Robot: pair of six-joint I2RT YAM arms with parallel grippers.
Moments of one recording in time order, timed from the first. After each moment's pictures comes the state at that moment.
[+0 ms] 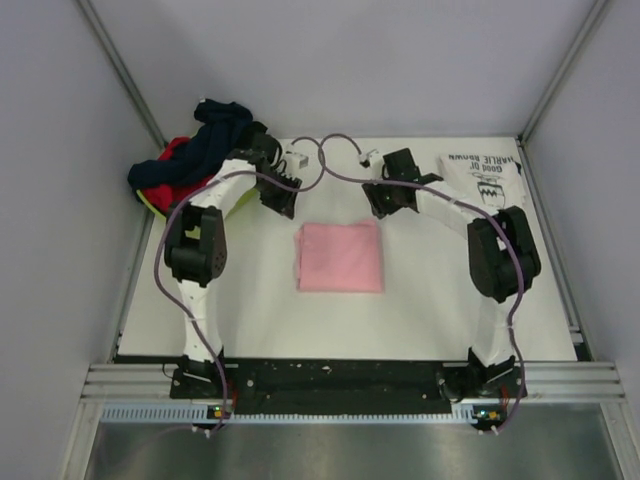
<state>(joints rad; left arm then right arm) -0.25 2.15 1.80 -0.86 0.36 0.28 0.42 1.96 1.43 -0.35 -0.10 -0.21</state>
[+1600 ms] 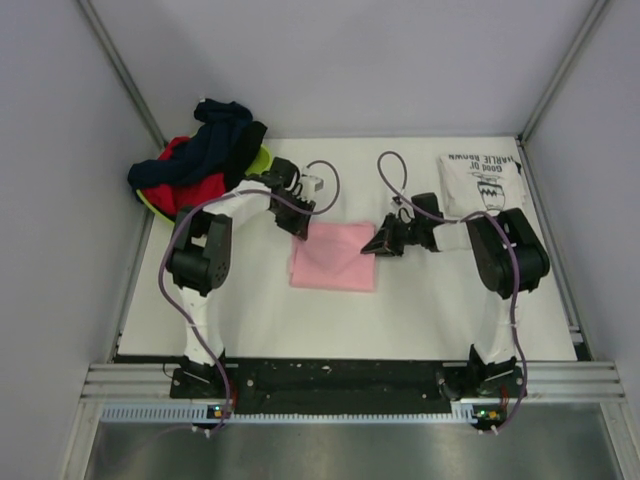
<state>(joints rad) -0.35 2.04 1.50 -0.63 0.35 0.16 0.29 1.94 0.90 0.23 -0.79 0.75</state>
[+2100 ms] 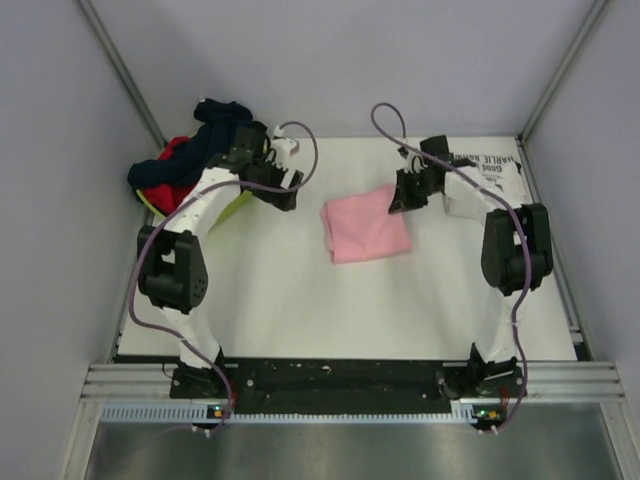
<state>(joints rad) -0.27 1.87 1.58 -0.67 0.29 0.25 0.22 1.95 1.45 -0.51 -0.50 0.19</state>
